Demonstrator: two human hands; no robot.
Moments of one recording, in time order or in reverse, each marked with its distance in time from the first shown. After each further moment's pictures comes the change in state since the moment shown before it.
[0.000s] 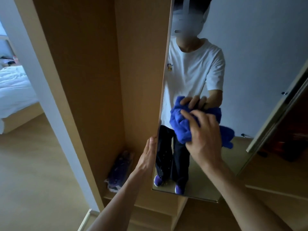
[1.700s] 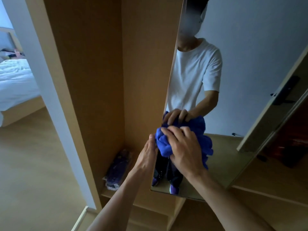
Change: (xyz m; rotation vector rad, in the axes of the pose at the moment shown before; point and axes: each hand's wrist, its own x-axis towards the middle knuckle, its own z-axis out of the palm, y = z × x) left_hand 0.002 -0.001 -0.006 -0.218 0.001 0.052; right_hand -0.026 -0.038 0.037 -0.002 -0.174 -0.190
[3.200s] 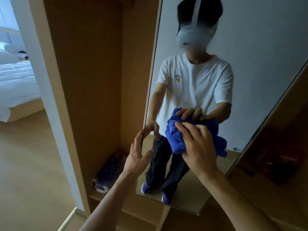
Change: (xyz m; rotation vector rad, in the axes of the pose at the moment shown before) left_hand -0.010 0.008 0.042 0.381 0.185 0.218; right_hand -0.008 0.095 -0.067 0.005 0.058 -0.009
